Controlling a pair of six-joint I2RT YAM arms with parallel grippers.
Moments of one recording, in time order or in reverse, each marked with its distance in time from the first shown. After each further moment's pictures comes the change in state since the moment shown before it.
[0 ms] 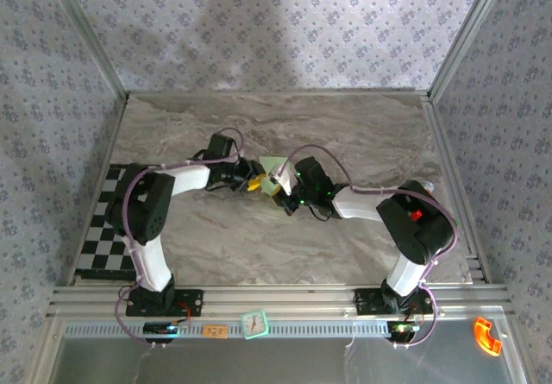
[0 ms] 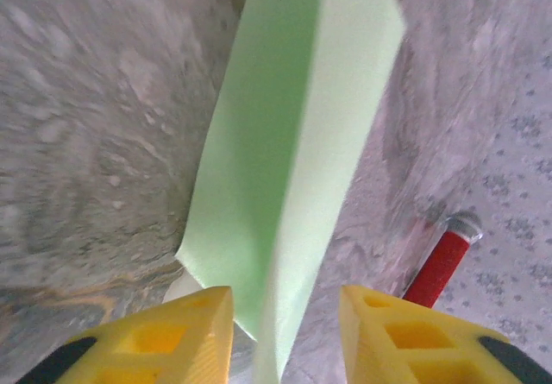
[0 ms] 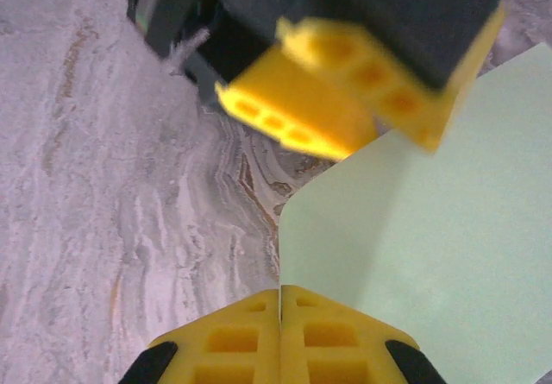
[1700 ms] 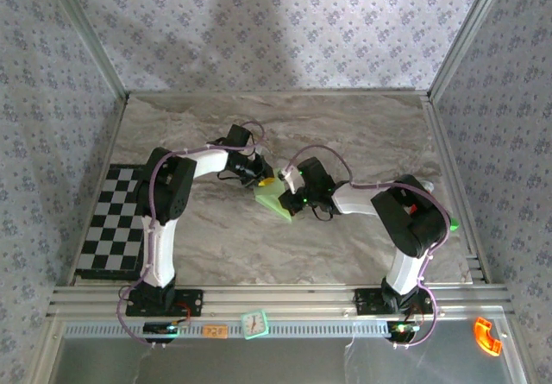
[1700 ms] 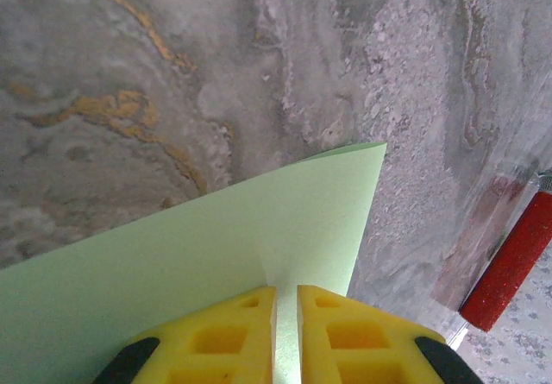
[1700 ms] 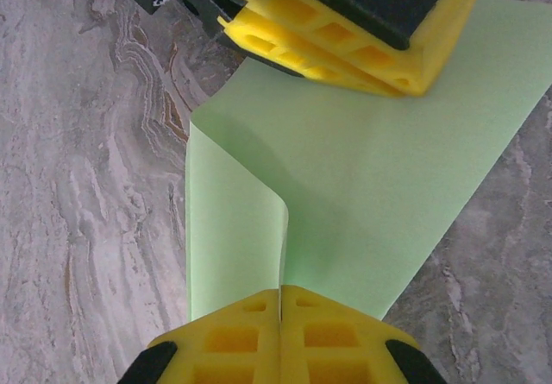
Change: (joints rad) left arm -0.052 0.275 0.324 -0.274 0.042 0.283; right arm -0.043 0.059 0.019 -0.100 0.013 0.194
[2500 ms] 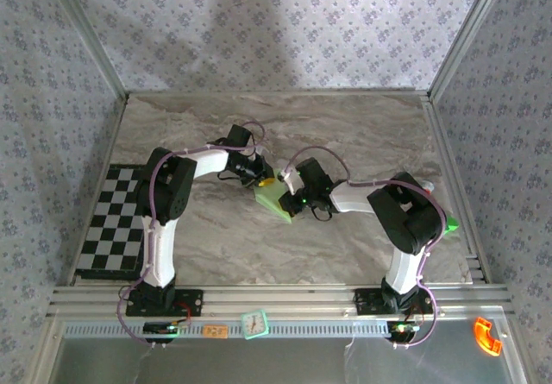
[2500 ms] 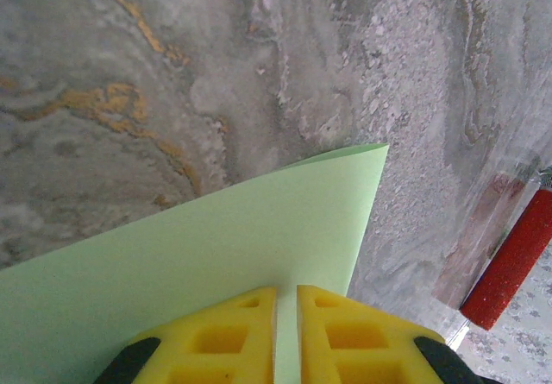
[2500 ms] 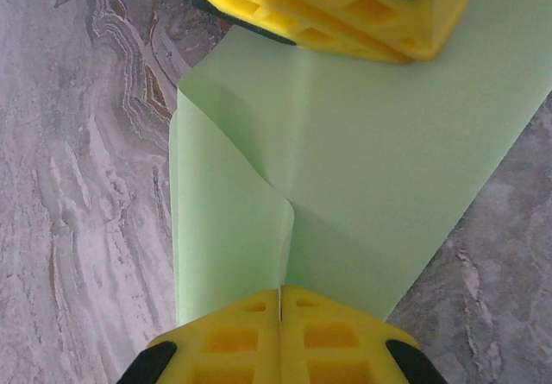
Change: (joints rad) left arm -0.002 0.000 0.000 0.000 0.000 0.001; right arm 0.000 0.033 0.026 -0.048 -0.008 0.019
